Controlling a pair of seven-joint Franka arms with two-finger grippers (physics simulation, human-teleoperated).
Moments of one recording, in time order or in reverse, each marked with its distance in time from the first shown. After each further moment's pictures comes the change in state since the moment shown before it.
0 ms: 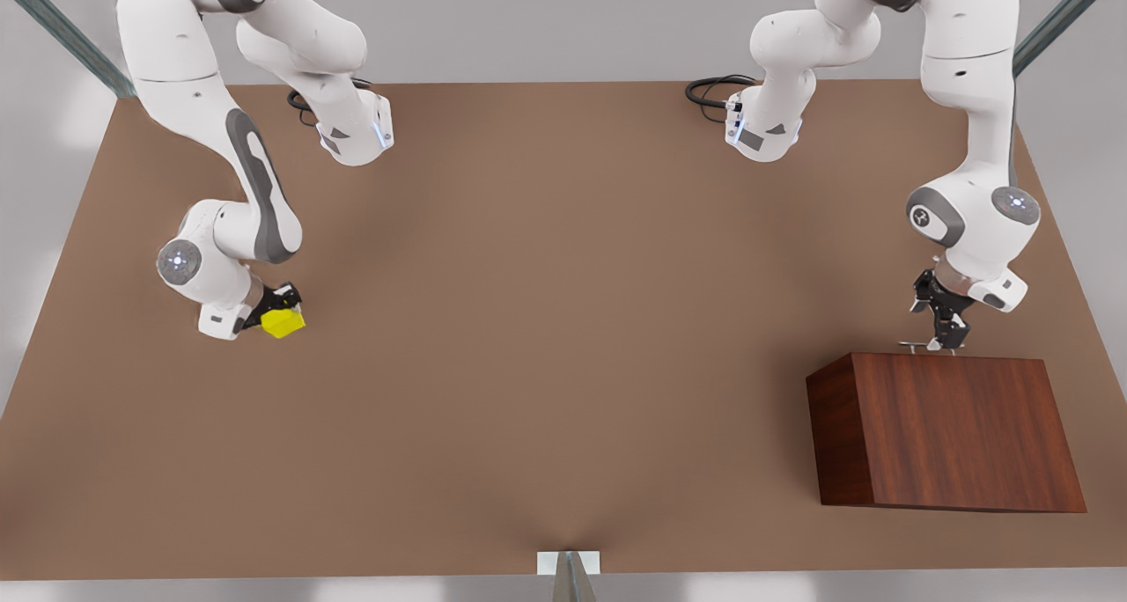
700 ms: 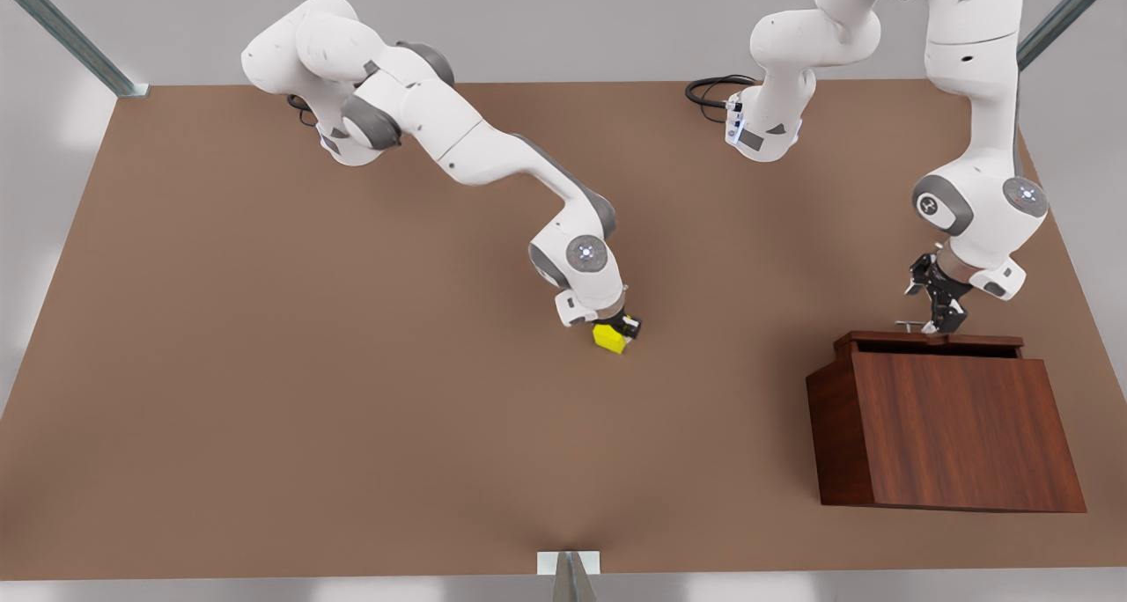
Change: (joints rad) left arm 0.000 -0.071 0.039 -0.048 -0.004 -0.118 -0.001; right arm 0.955 0.834 -0.067 1.209 0.083 -0.100 1.792
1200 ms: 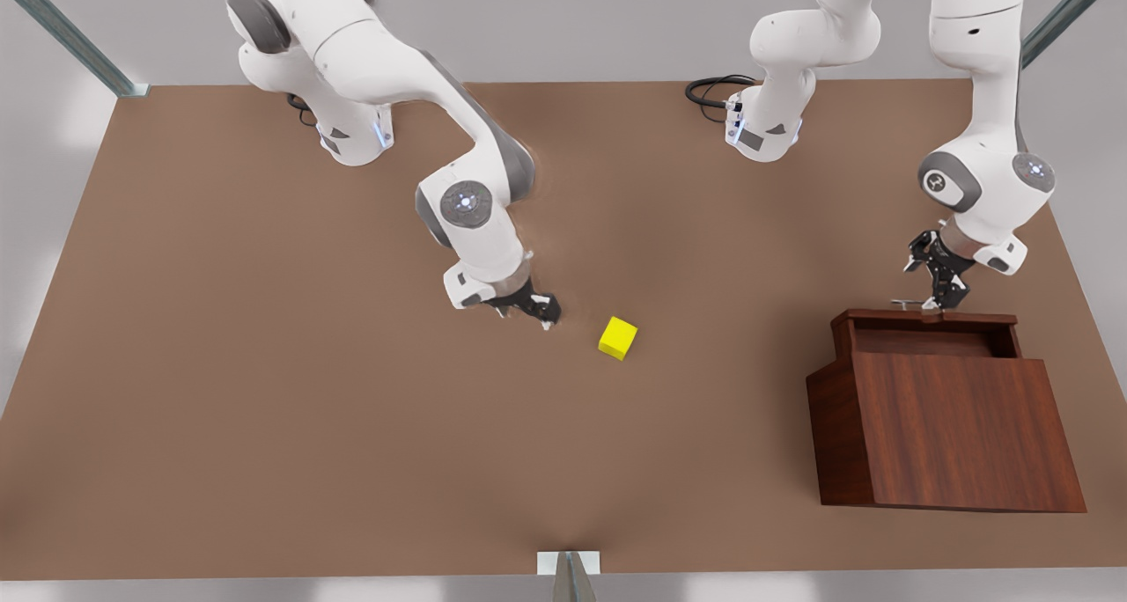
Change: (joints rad) left arm -0.008 -0.108 0.056 -0.109 0.004 -0.038 0.002; right arm -0.199 -0.708 -0.075 -0.572 0.030 -0.129 -0.373
